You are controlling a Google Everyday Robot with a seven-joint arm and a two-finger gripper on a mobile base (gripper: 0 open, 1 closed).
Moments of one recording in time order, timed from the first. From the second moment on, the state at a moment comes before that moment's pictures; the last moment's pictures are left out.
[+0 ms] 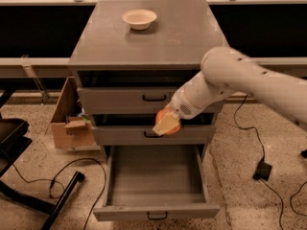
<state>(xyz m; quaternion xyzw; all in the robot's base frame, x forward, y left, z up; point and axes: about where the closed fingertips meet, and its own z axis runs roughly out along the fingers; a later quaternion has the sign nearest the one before) 0.564 -0.047 0.742 -0.52 0.80 0.17 0.23</state>
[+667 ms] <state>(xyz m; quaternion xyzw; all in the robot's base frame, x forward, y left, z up) 0.537 0.025 0.627 -0.48 0.82 0.26 0.18</state>
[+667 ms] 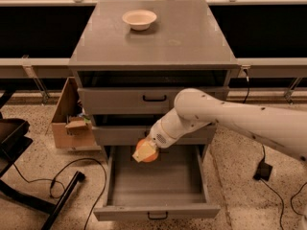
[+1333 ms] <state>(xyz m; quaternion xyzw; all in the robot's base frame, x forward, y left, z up) 0.530 0.092 0.473 -0.41 0.84 0.33 0.15</state>
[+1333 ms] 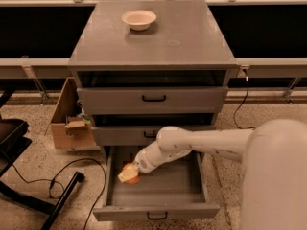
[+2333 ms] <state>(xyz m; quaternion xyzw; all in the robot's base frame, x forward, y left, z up) 0.542 0.116 0.375 -0.36 0.85 0.38 0.10</state>
